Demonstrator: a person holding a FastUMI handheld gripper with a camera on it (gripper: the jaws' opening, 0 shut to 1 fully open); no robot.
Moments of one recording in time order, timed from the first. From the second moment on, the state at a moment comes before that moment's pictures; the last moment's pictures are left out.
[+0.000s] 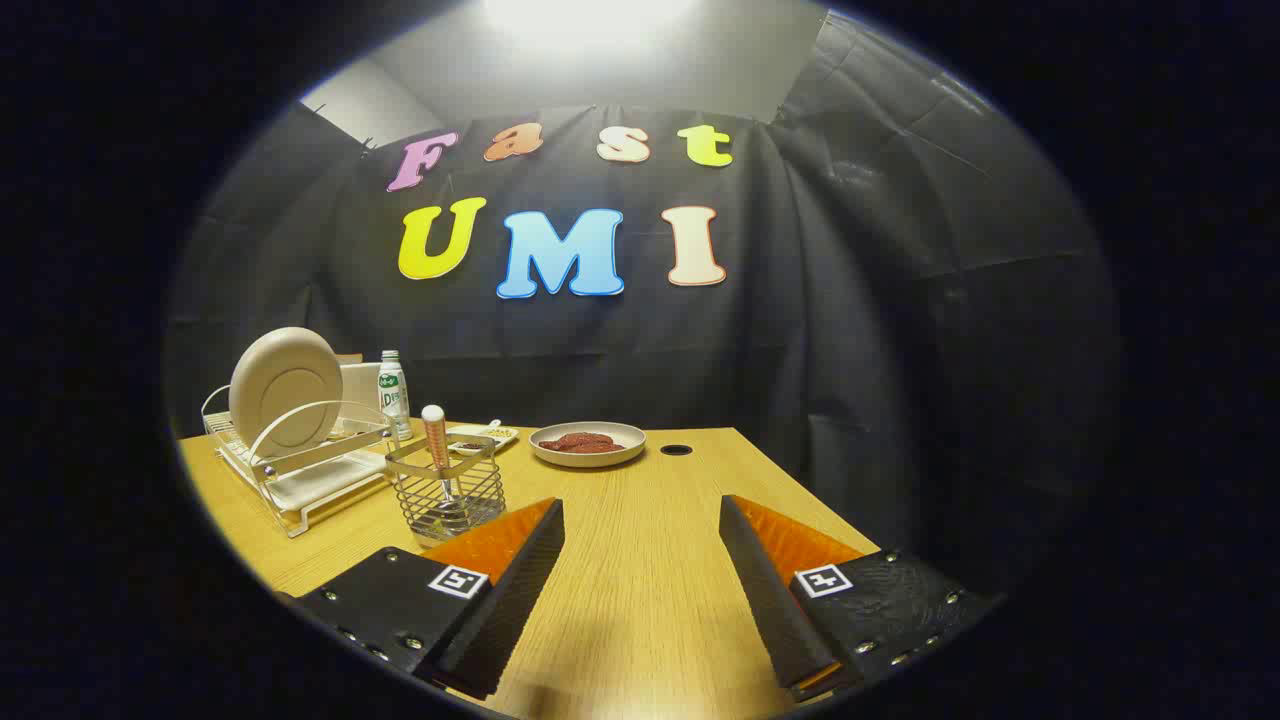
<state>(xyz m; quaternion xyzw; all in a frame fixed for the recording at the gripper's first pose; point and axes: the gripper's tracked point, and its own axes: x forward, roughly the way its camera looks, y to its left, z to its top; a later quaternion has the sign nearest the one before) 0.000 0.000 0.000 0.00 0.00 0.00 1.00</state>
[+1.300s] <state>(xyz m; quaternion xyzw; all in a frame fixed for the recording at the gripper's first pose) -0.057 0.212 0.249 -0.01 -0.05 0.00 1.00</state>
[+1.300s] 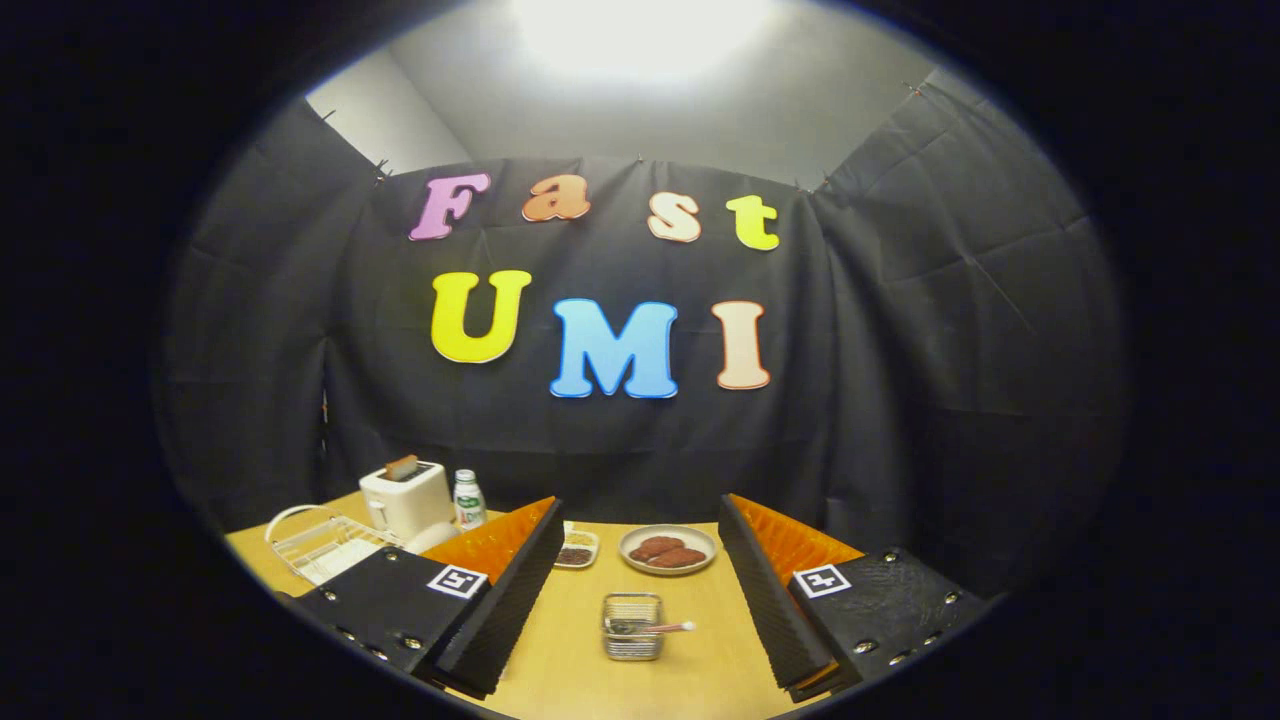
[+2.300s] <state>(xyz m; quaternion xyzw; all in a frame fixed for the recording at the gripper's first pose) 0.038 0.406 0.097 0.11 0.23 0.07 0.97</state>
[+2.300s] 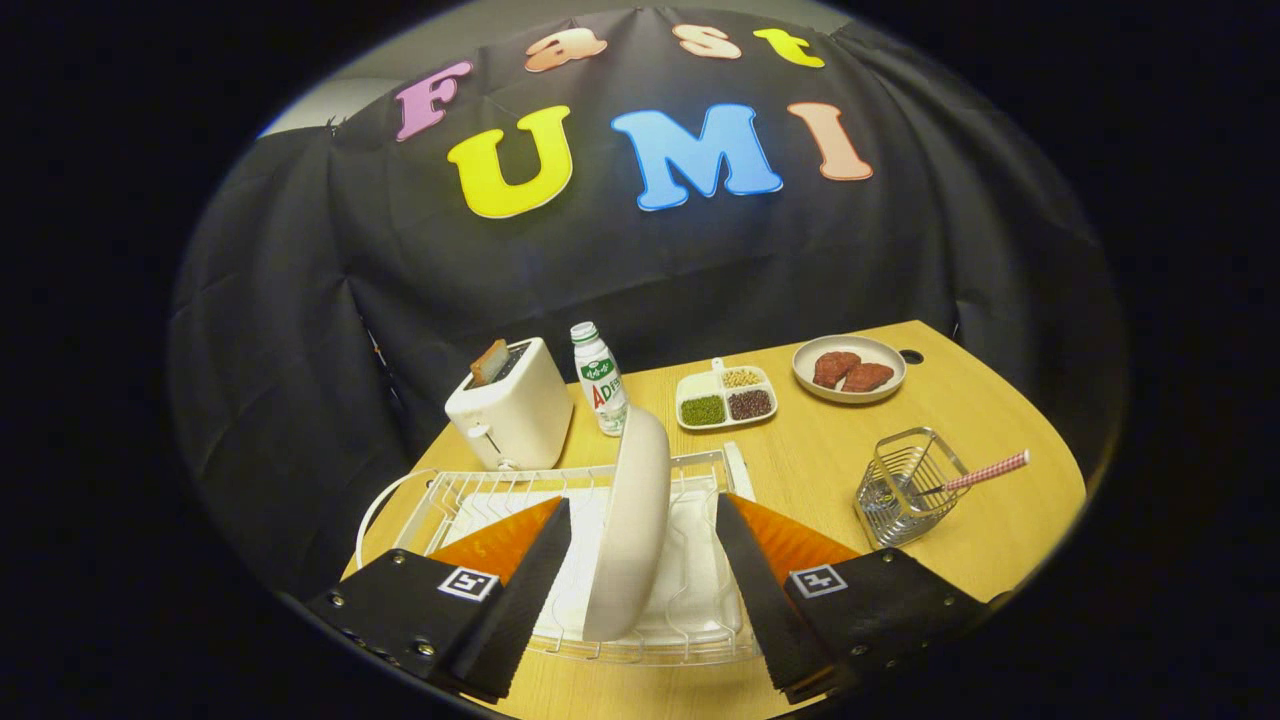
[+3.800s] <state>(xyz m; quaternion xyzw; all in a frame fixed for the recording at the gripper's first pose) 0.063 0.394 0.142 -0.04 0.26 -0.13 0.95</state>
